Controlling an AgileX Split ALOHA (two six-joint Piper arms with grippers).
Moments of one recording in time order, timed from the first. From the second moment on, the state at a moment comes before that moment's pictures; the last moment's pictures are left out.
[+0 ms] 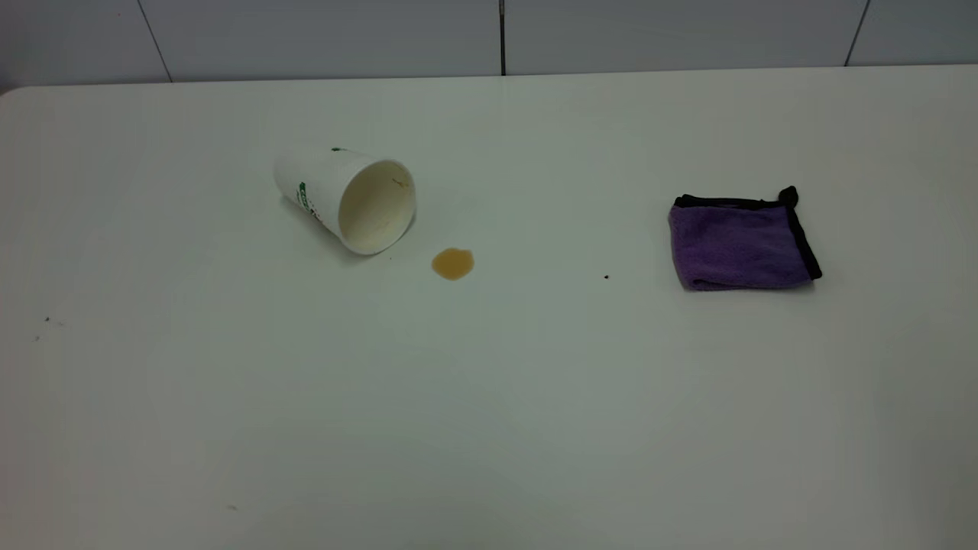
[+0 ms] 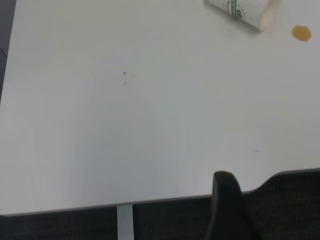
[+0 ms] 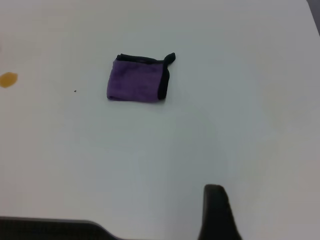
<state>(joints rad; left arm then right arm) -0.06 -0.02 -0.49 0.00 1.14 0.02 -0.01 -0.02 -0.48 0.05 1.13 -0.06</state>
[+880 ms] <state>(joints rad) -0.06 0.03 -0.50 0.00 1.09 0.02 -0.01 -0.02 -0.48 0.05 1.13 -0.06</state>
